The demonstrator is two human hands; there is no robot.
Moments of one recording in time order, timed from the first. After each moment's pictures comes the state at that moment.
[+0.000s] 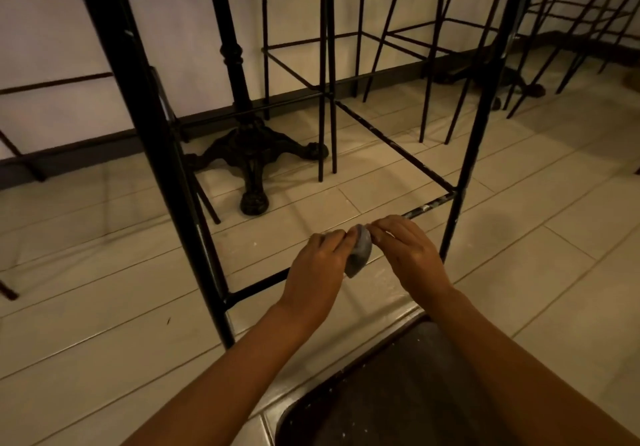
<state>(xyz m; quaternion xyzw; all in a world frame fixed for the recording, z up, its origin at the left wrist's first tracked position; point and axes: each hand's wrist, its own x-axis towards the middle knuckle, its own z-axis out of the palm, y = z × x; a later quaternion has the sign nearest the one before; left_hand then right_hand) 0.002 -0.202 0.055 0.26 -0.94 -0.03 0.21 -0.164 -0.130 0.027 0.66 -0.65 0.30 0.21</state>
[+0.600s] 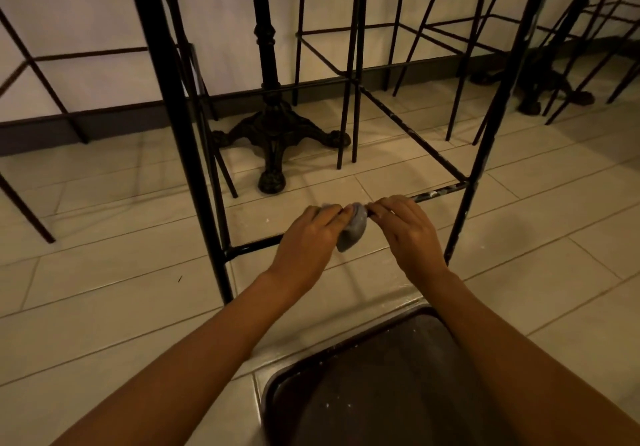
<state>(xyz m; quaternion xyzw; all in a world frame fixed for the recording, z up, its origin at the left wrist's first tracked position) 0.010 -0.197 0.053 0.26 -0.93 0.02 0.25 -0.166 -0.132 0.032 0.68 -0.60 0.35 0.23</state>
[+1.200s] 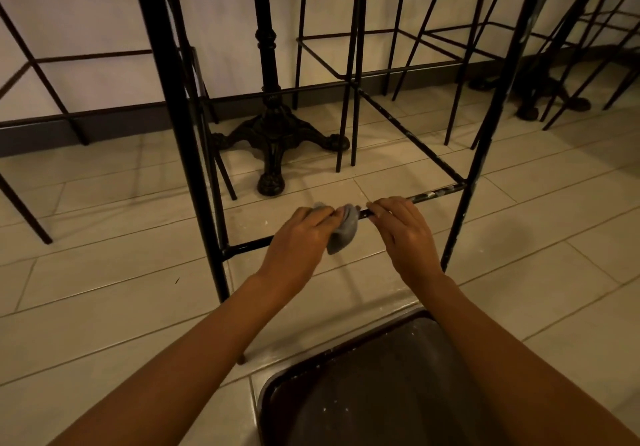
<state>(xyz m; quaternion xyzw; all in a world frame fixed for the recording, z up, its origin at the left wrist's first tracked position) 0.023 -0.195 0.052 0.26 -0.93 -0.01 0.26 -0.160 -0.133 0.024 0.66 -0.62 0.37 0.22</state>
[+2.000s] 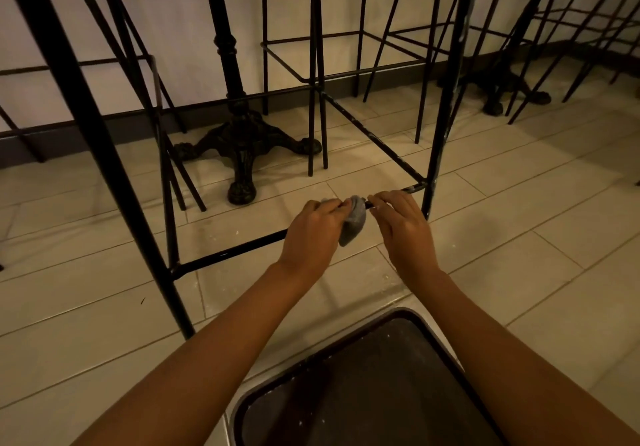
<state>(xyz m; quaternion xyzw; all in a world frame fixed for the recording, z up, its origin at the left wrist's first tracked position) -0.058 -0.184 0.061 0.27 -0.93 -0.05 0.25 -0.207 -0.117 0.031 0.60 -0.68 0.35 0.23</state>
